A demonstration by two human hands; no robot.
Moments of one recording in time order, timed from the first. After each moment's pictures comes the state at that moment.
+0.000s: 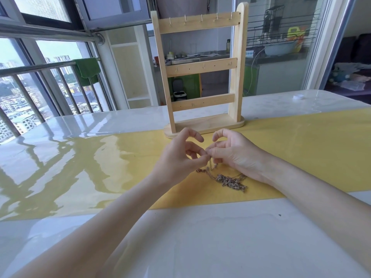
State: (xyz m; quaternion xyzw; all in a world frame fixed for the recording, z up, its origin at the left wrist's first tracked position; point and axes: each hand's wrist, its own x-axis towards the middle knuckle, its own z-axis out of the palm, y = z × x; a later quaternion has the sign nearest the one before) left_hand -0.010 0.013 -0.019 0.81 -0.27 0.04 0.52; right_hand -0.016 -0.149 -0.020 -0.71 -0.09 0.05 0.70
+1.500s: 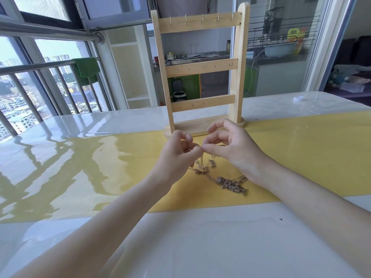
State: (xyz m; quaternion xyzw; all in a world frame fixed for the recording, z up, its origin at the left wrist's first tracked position) left_hand -0.012 0.007 -0.017 0.76 -0.16 0.02 0.63; right_hand -0.020 -0.141 -0.016 -0.75 -0.14 -0.09 0.64
